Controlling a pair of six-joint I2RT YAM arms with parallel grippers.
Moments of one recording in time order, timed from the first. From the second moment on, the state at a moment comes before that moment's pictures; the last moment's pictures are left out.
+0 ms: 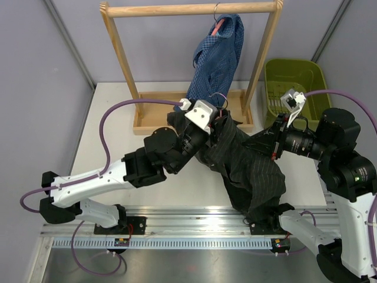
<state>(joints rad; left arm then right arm) -1.33 1.30 1.45 0.06 -0.56 0.11 0.31 0.89 1.57 -0.93 -0.75 0.28</state>
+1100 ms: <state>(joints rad) -1.12 1.26 1.43 0.04 -0.57 0.14 0.31 0.86 1.50 -0.88 -0.72 0.25</state>
